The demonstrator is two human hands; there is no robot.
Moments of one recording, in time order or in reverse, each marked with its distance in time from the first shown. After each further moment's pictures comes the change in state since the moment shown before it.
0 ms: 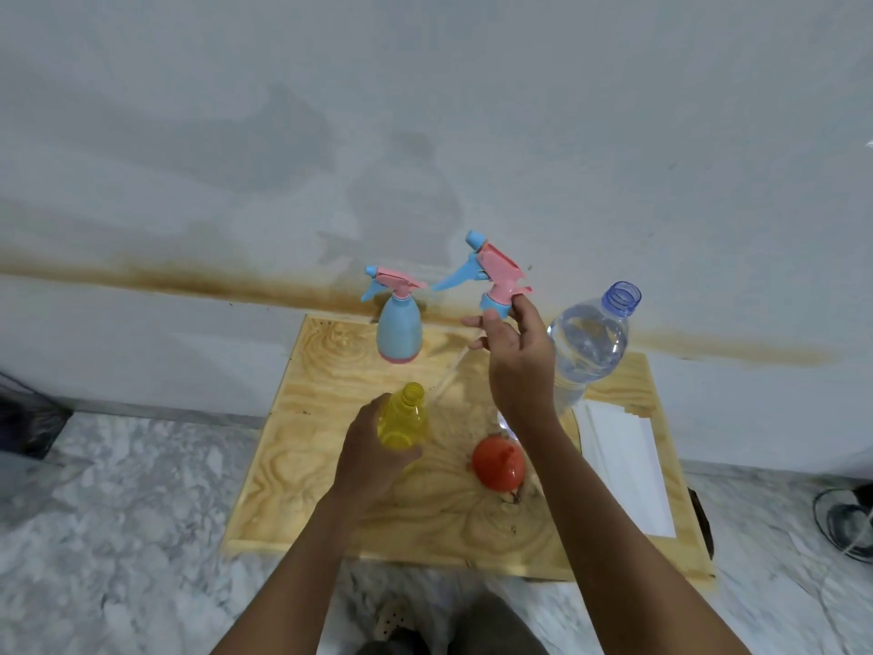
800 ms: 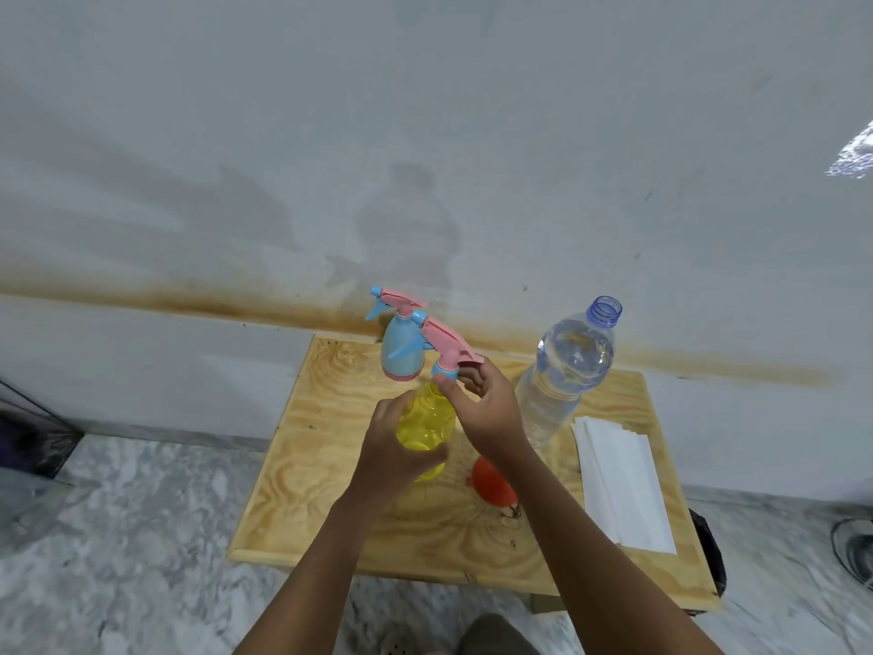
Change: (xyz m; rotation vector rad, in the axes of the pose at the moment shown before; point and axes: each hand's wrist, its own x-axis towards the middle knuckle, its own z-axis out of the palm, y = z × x) left_hand -0.017 0.042 -0.002 -0.050 0.036 0.197; right_hand -0.032 0.025 0.002 -0.036 -0.233 0.064
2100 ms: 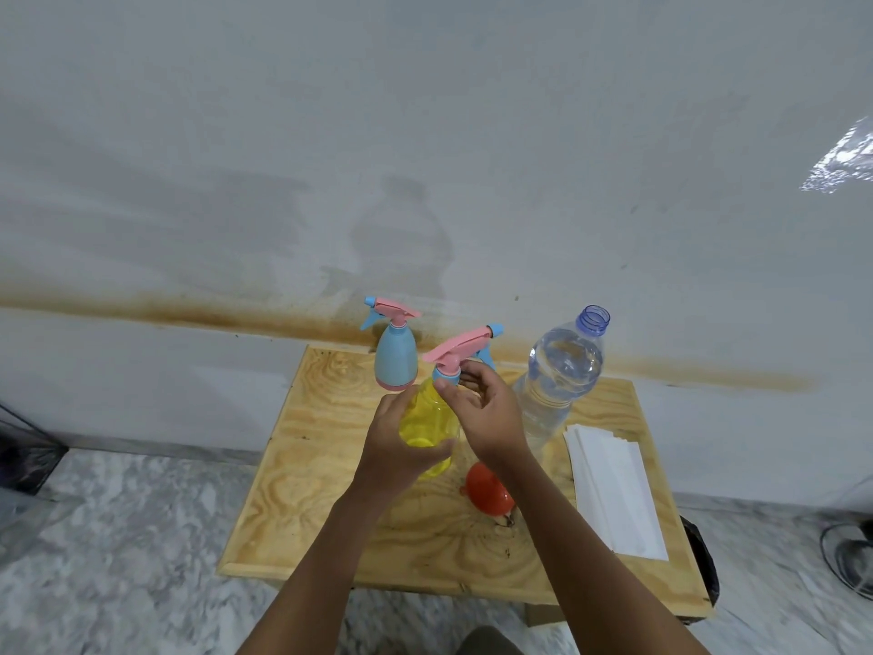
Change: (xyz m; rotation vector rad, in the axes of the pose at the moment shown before) left_hand 0.007 0.018 0.002 -0.138 0.011 0.022; right_hand -0.006 -0.013 -0.008 -0.025 0.039 0.028
